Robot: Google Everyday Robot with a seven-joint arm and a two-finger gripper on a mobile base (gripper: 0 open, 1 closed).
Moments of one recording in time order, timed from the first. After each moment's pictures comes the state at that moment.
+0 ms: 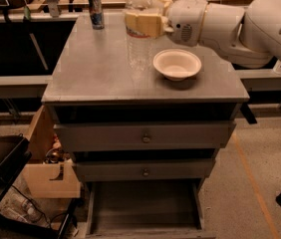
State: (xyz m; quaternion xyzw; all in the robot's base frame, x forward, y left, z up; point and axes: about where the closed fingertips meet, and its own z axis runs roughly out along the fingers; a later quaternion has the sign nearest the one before) arm 0.611 0.006 1.046 -0.41 0.56 0.38 0.61
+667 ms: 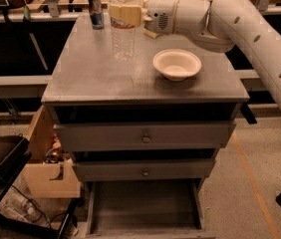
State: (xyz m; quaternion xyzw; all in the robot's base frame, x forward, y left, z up) arm 0.686 0.045 1.035 -0.40 0.56 0.43 0.58
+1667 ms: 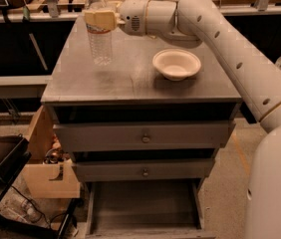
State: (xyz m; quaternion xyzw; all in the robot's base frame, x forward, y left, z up) arm 0.704 0.115 1.012 -0.43 0.56 0.46 0.54
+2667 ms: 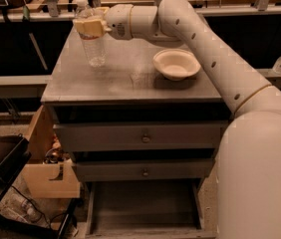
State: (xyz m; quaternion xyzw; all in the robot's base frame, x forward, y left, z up) arm 0.737 0.150 0.978 -0.47 0.55 0.42 0.55
